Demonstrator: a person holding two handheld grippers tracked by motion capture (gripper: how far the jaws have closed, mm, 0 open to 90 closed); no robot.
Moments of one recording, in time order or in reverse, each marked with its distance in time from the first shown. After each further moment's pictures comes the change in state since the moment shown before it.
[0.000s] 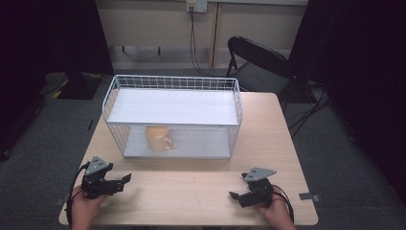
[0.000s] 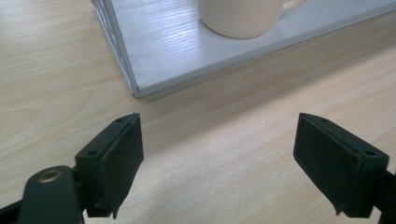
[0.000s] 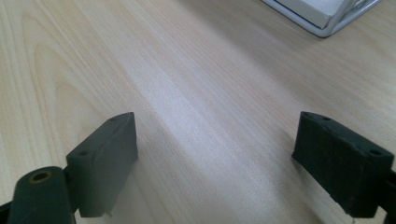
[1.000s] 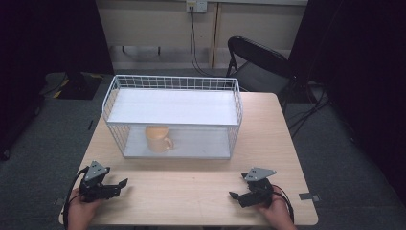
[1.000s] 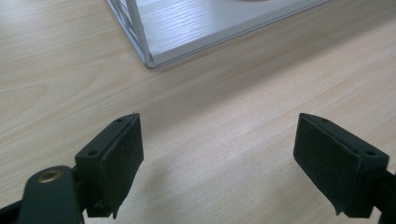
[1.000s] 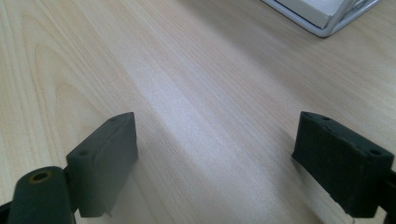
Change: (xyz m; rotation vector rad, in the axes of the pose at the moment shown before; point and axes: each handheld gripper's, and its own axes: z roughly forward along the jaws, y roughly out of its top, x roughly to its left) left arm 0.011 -0.021 0.007 0.038 0.012 0.065; right arm 0.000 0.000 0.000 0.000 0.000 0.000
